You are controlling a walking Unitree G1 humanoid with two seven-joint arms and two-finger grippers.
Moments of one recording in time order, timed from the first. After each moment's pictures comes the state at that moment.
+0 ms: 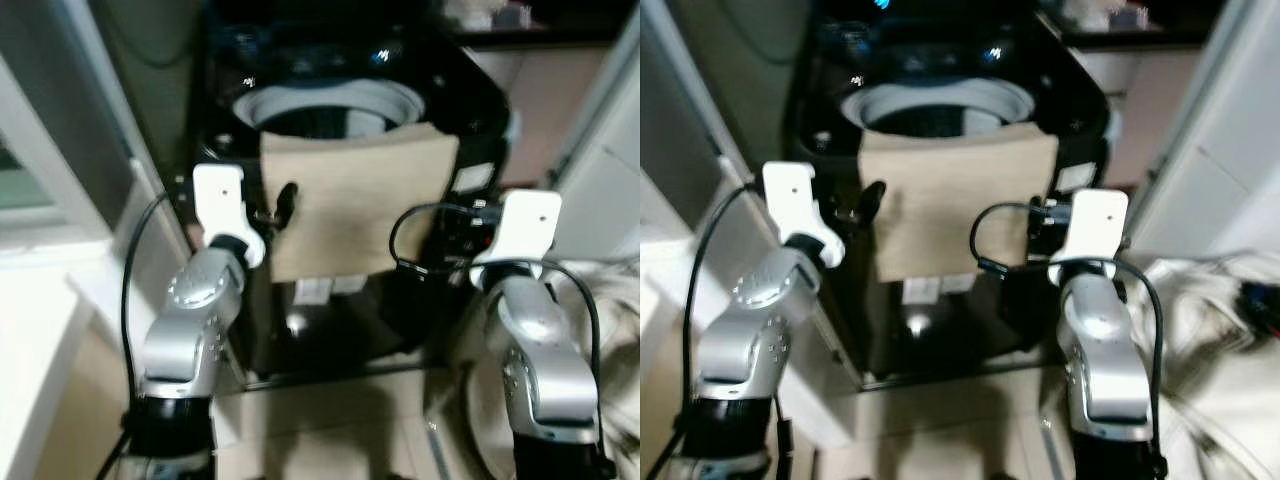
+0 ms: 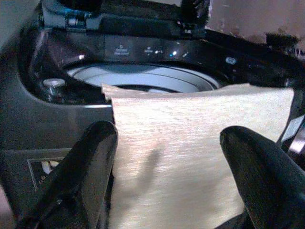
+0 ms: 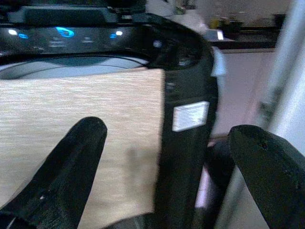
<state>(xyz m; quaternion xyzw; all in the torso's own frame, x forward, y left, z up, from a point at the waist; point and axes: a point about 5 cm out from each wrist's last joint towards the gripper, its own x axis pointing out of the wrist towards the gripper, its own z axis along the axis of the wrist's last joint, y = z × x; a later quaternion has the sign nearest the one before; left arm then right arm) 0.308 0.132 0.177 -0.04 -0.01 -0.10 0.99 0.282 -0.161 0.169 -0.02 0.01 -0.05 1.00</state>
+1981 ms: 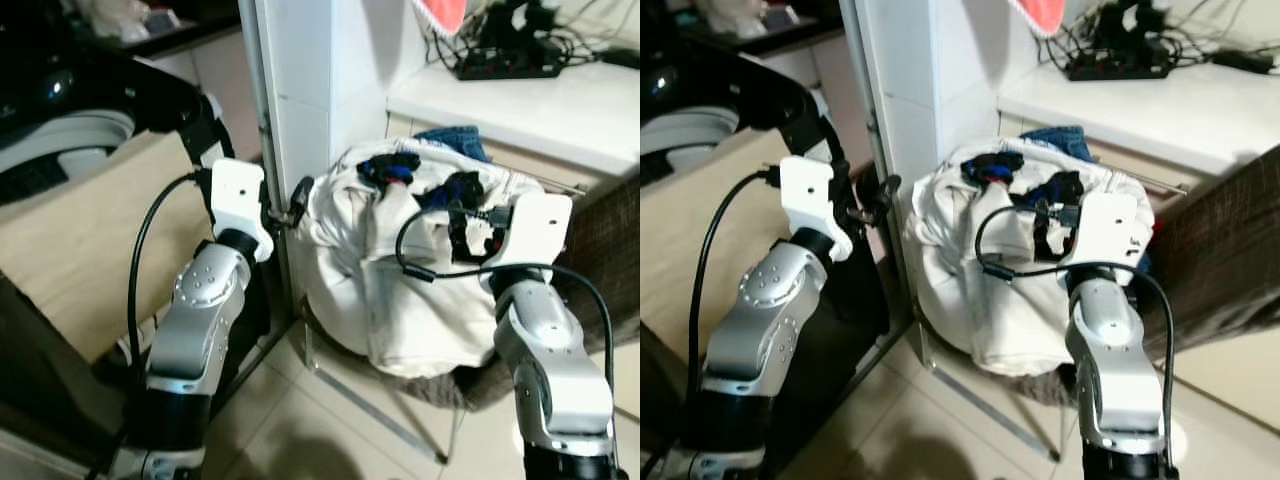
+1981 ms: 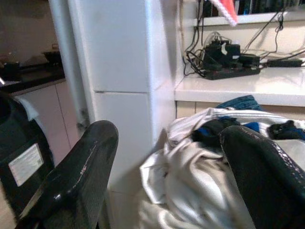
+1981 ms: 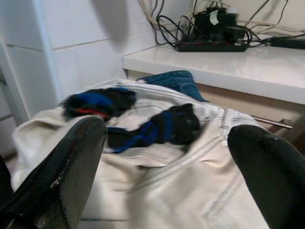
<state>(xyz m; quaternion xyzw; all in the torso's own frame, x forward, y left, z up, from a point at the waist) 0.311 0.115 0.185 0.00 -0.07 -0.16 0.99 0.275 -0.168 0.172 -0.02 0.01 -0.05 1.00</state>
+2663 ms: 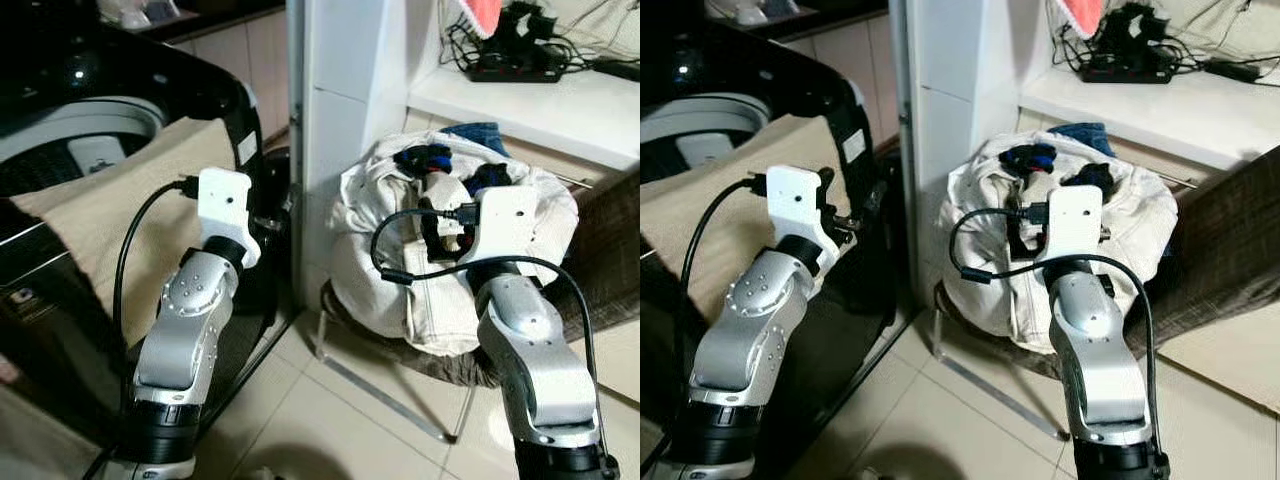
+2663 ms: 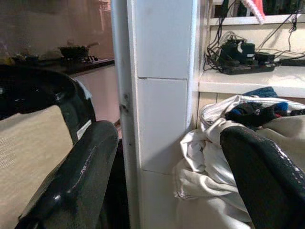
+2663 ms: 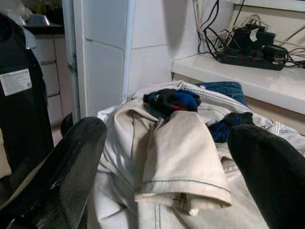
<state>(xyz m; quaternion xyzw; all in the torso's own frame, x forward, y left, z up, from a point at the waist) 0.304 0.123 0.178 0.02 -0.06 -0.14 0.99 0.280 -0.150 0.174 -0.06 0.01 0.00 1.00</state>
